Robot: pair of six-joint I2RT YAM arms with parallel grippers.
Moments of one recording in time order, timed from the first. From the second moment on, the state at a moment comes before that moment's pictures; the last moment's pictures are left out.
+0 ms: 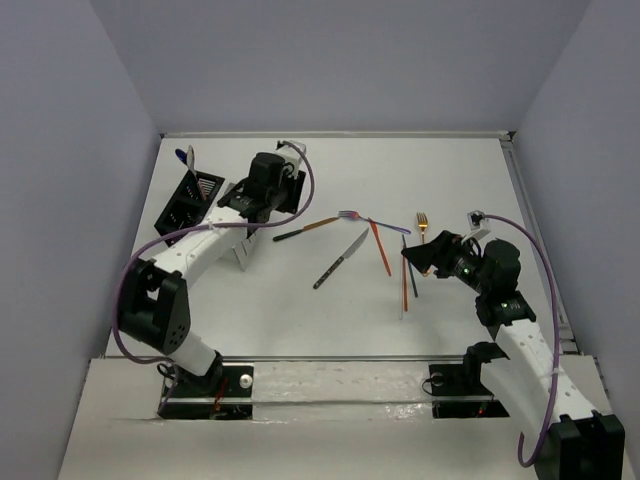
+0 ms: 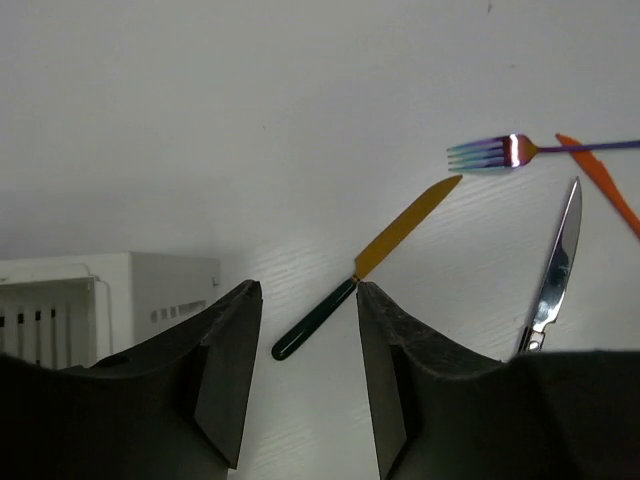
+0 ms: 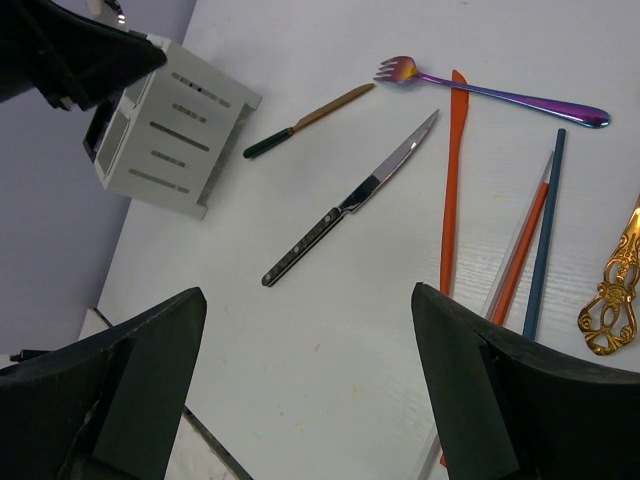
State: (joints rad) left arm -0.47 1.51 1.18 -0.20 -0.08 -0.03; right arm 0.12 0.69 0.36 0.10 -0.53 0.65
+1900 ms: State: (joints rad) left arm -0.58 1.96 1.29 -0.35 -0.18 0.08; right arm 0.12 0.67 0.36 0.10 -0.53 0.65
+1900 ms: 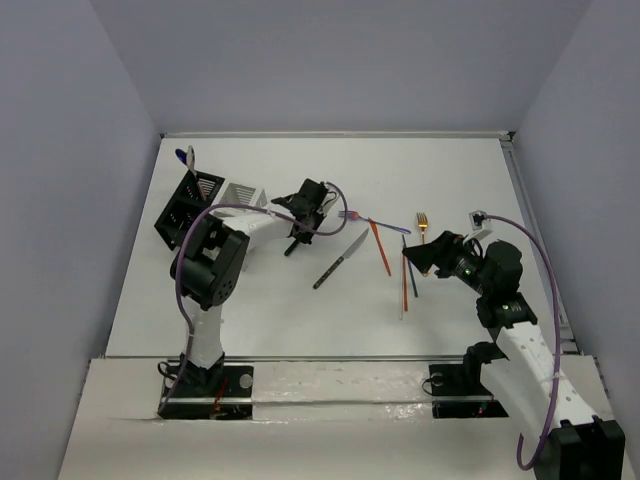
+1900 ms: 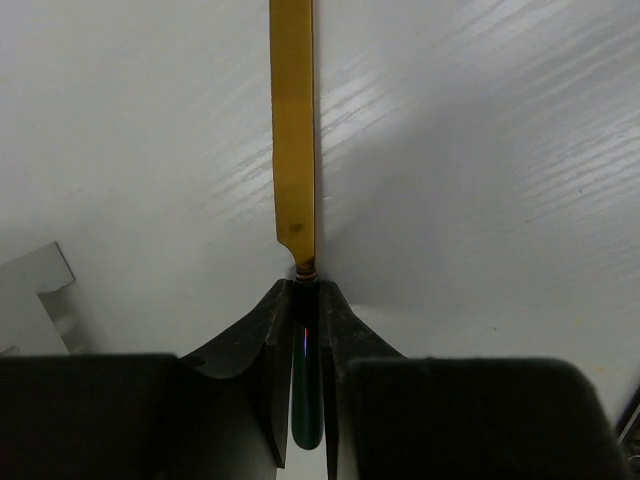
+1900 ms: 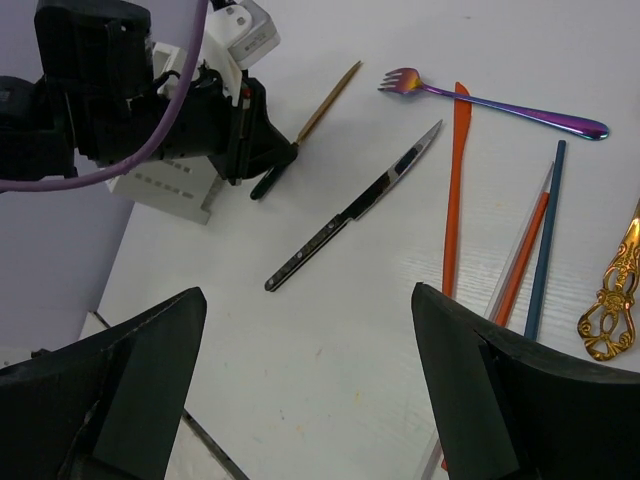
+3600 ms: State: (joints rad) left arm -0.24 1.41 1.04 0.23 -0.43 -0.22; right arm 0.13 0.70 0.34 0.11 -0.53 0.65
